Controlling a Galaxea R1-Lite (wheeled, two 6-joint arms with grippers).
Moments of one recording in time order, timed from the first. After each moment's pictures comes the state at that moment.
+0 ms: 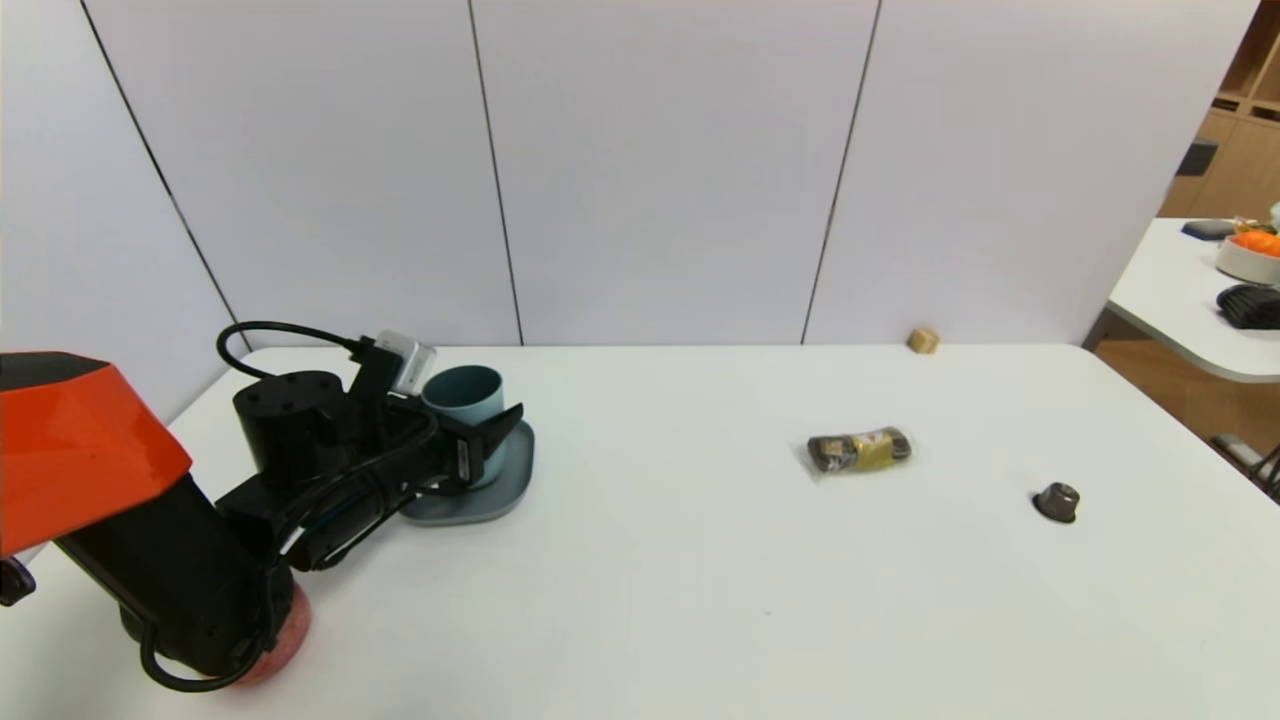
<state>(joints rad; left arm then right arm) -0.28 1.99 -0.52 -1.42 -0.19 0.04 0.00 0.00 0.00 0.00 0.00 -0.02</state>
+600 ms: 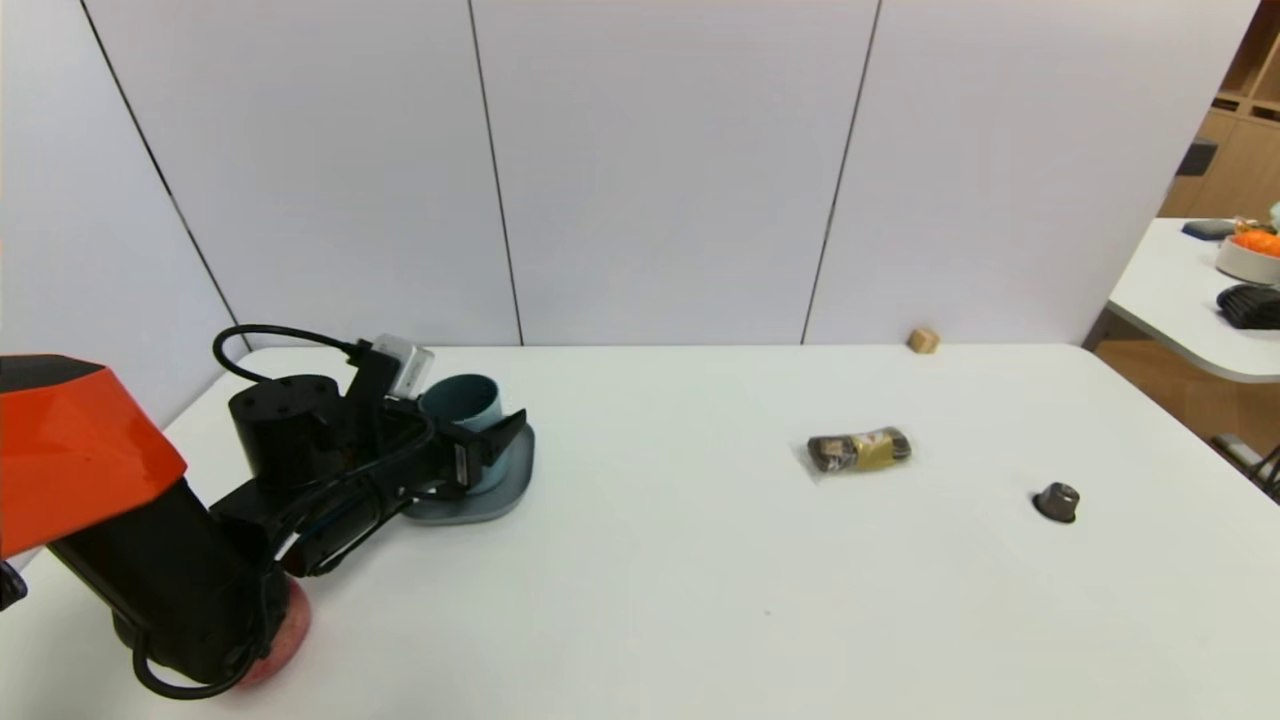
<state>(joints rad) -0.28 1.98 -0.50 -1.42 -0.19 0.04 0.00 0.00 0.00 0.00 0.00 -0.02</state>
